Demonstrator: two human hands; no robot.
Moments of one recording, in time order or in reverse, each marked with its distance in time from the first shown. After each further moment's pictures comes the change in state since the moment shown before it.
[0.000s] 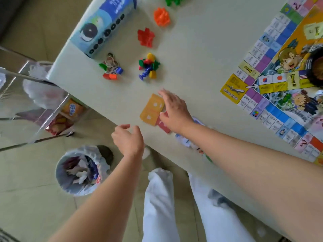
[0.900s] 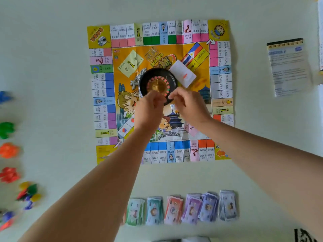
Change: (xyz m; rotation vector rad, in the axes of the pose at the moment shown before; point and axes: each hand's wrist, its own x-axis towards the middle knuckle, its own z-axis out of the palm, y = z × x) left_hand -0.285 0.278 0.334 0.432 -0.653 1.226; right_hand -0.132 0.380 -0.250 0.409 0.768 0.329
